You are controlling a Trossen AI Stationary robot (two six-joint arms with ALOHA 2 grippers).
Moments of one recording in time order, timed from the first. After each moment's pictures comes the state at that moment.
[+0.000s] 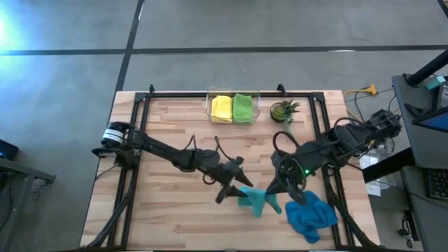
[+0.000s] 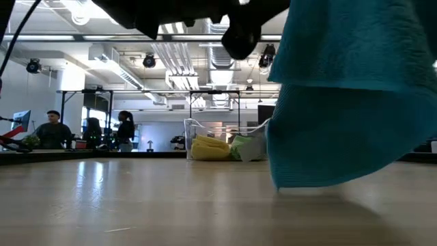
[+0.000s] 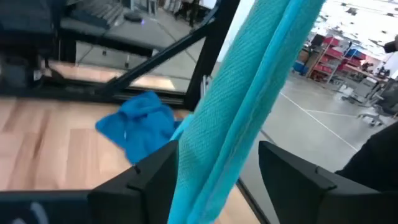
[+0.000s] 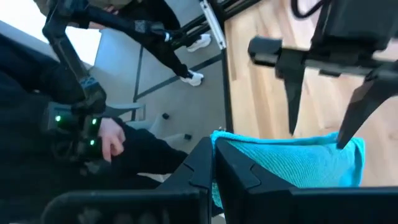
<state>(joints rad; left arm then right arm) -0.19 1.80 1.08 0.64 0.30 -0.31 0.46 1.37 1.60 -0.79 -0.12 0.77</state>
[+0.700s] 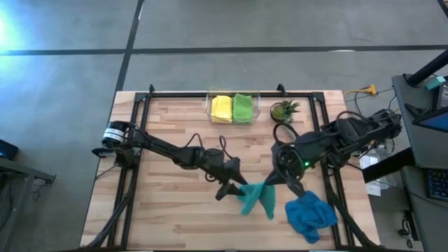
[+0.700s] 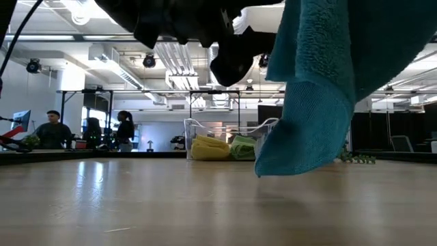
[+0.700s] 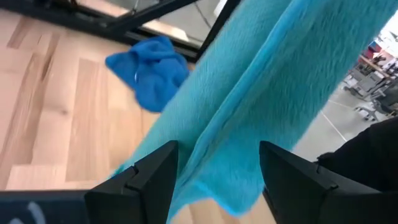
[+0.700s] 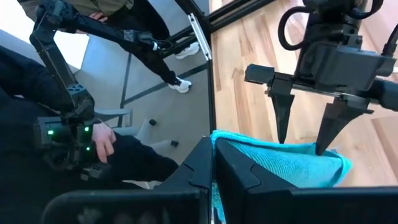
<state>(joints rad) -0.16 1.80 1.08 0.46 0.35 -0.41 0.40 1.37 1.65 -0.86 -0.11 0.71</state>
